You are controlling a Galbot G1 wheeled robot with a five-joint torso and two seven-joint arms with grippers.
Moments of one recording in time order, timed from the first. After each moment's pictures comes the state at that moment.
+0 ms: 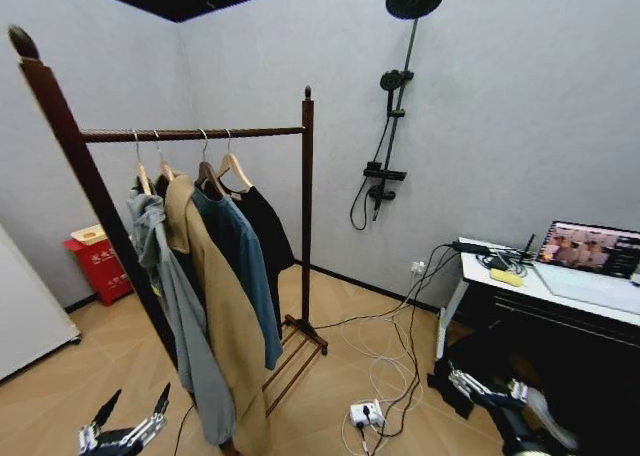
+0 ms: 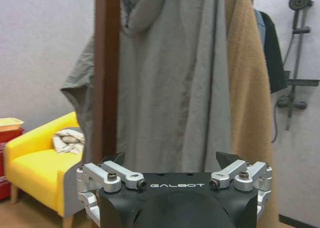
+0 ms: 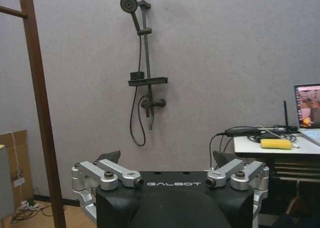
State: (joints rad) left arm 1.94 -1.35 -0.90 -2.27 -0.51 -0.14 0.13; right arm -1.82 1.44 0.97 2.27 0.49 0.05 -0.06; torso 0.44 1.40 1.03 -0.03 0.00
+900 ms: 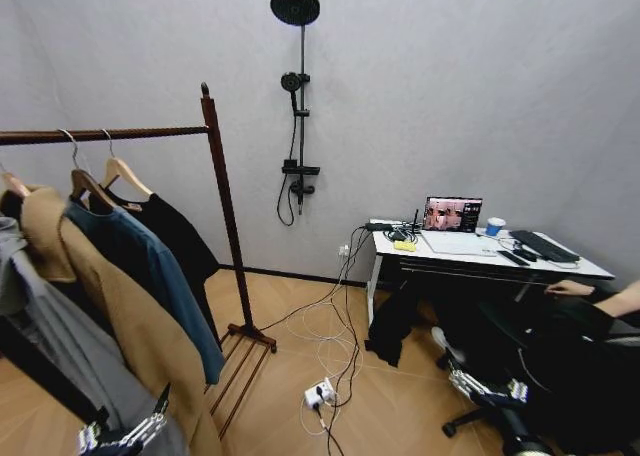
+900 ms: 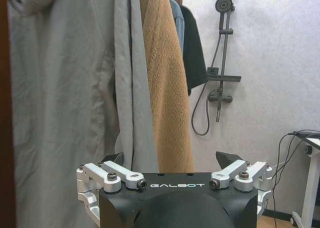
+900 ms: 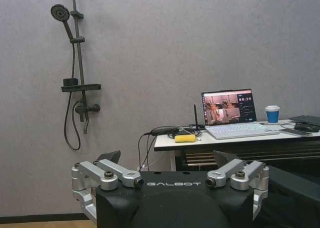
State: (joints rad) left arm 1.94 -1.35 -0.90 -2.27 -0.51 -0.14 0.13; right arm -1.82 1.44 0.97 2.27 0.49 0.04 -0.06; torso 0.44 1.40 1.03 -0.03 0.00
